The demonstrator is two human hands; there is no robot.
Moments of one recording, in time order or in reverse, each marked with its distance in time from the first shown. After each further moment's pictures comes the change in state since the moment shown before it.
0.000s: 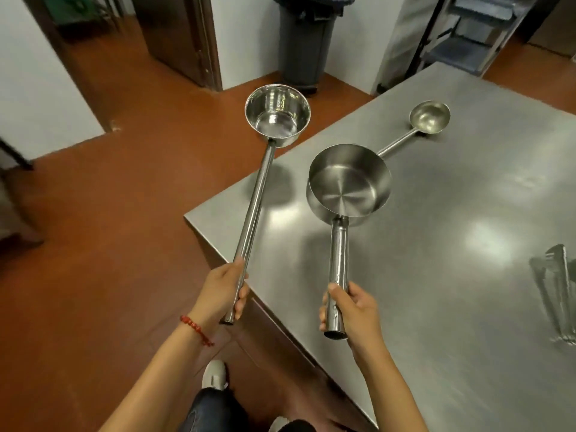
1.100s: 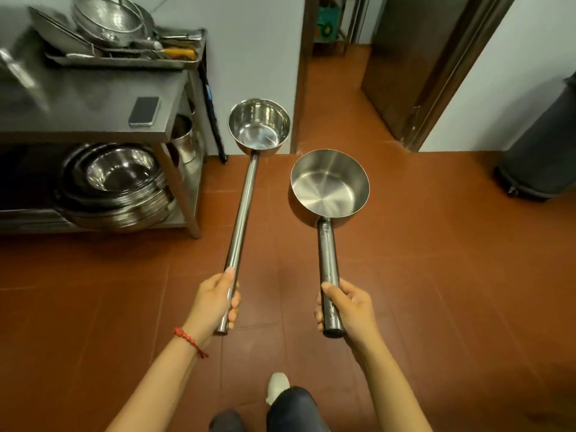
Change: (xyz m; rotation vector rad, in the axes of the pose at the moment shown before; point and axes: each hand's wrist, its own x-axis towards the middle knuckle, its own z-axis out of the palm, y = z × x) left_hand 0.285 0.127 -0.483 -0.321 0.681 -0.011; right_hand 0.331 -0.073 0.599 -0.250 -0.788 0.064
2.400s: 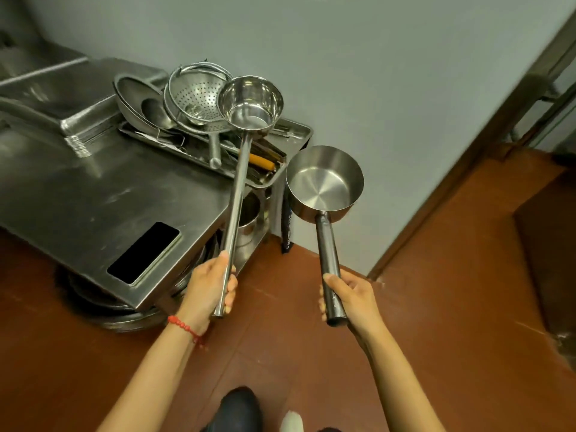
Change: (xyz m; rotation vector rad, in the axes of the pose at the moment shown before) left_hand 0.577 0.355 -0.013 -0.308 0.535 0.111; right_hand 0.734 -0.295 0.157 -0.242 -0.556 -0.028
